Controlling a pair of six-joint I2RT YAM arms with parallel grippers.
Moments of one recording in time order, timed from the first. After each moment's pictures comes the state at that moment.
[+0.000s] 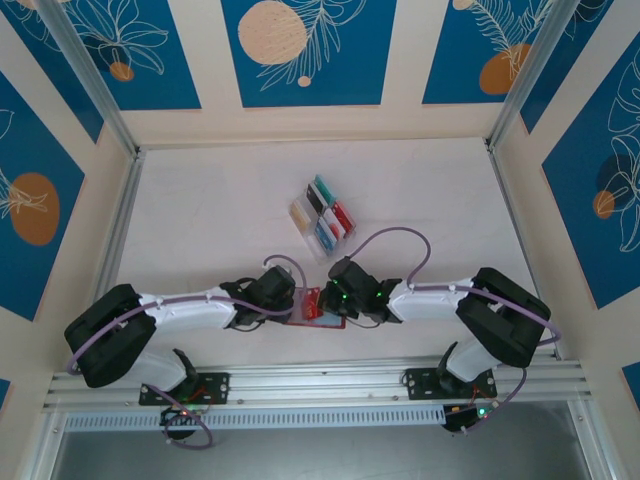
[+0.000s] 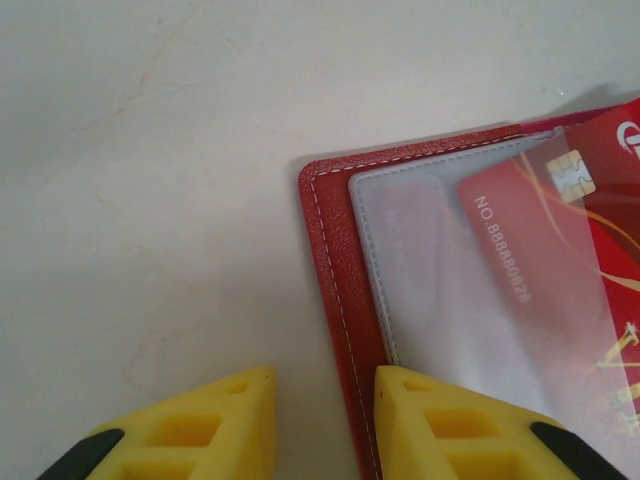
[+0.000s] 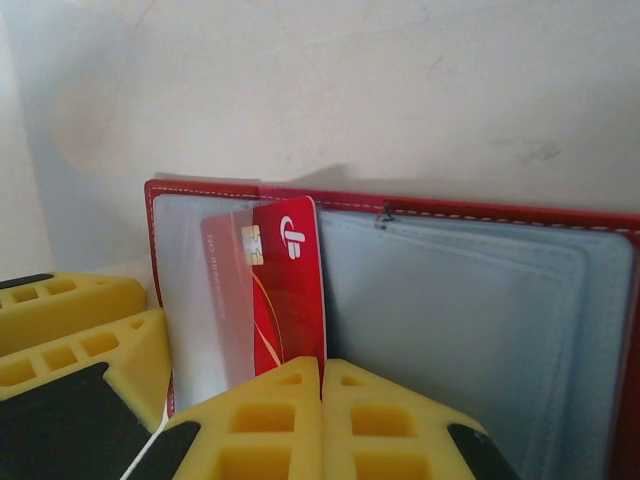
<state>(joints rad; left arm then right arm) -0.92 1.42 0.58 -0.27 -0.14 -0.63 0.94 1.51 0.59 0.03 -0.09 1.13</state>
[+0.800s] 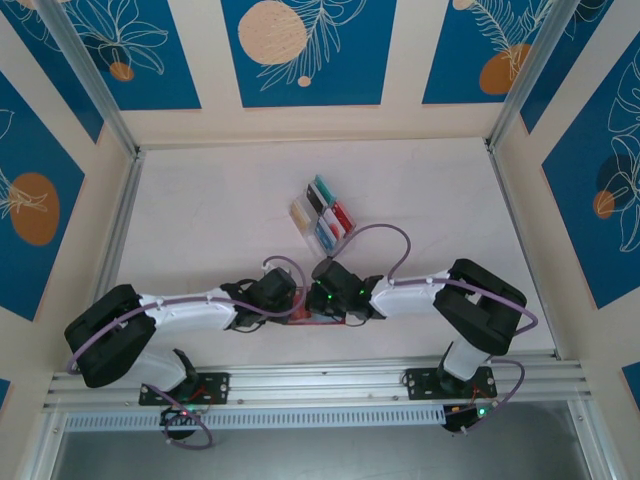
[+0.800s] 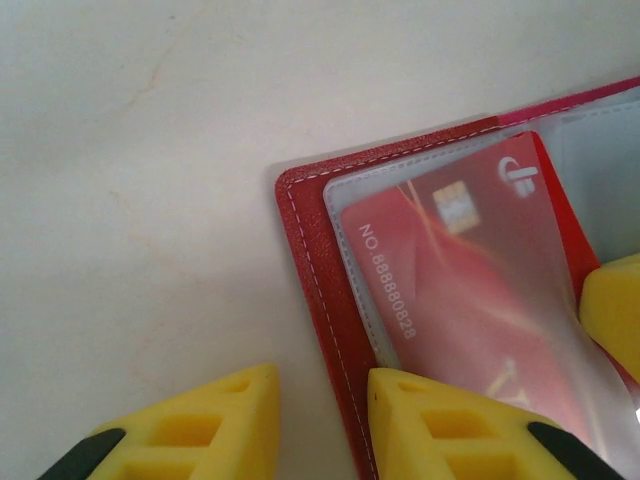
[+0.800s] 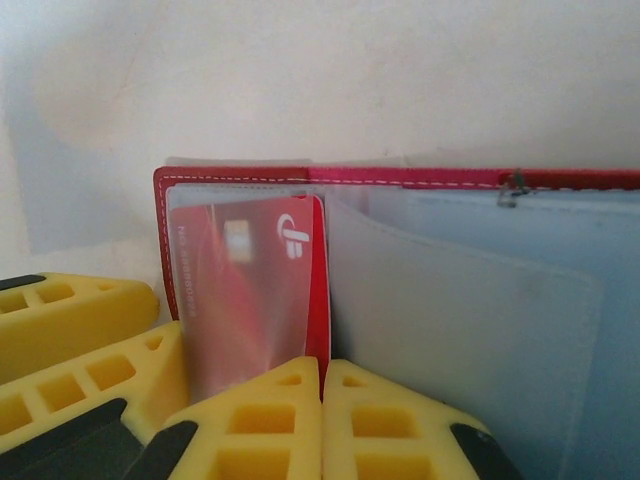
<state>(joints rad) -0.94 1.41 0.57 -0.27 -0.17 -0.66 0.98 1.64 0.70 0.02 -0.09 1.10</state>
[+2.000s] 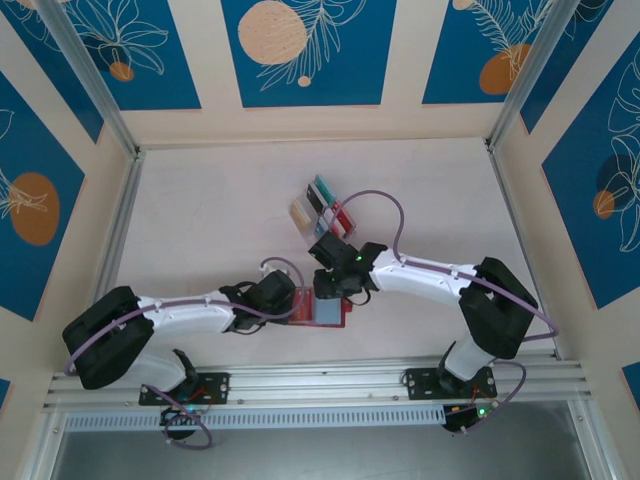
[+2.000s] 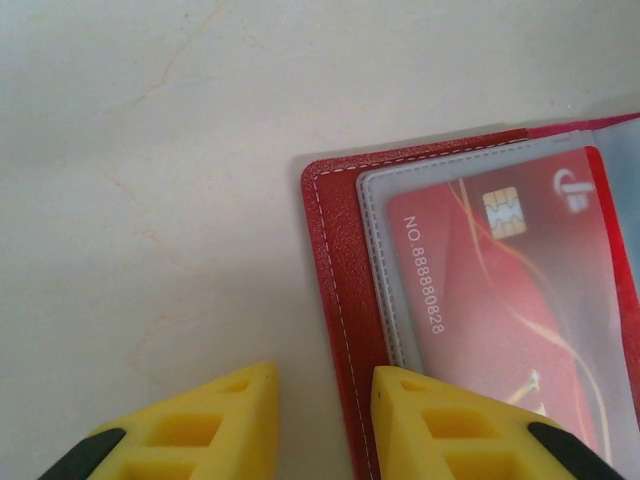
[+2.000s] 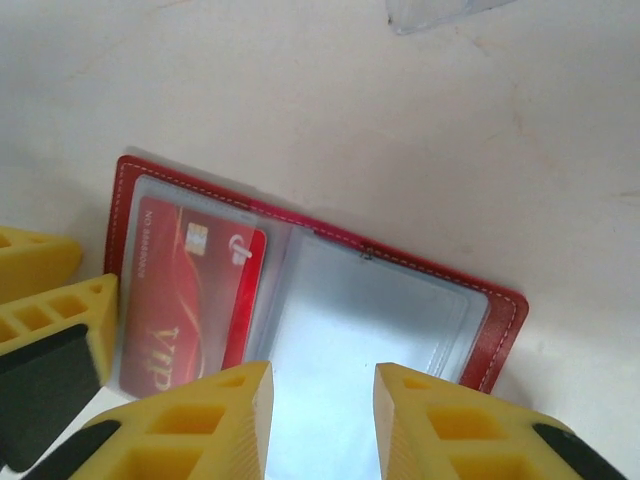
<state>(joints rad) -0.95 1.39 0.55 -0.24 -0.18 -0.70 0.91 1.59 1.02 -0.62 0.01 0.70</state>
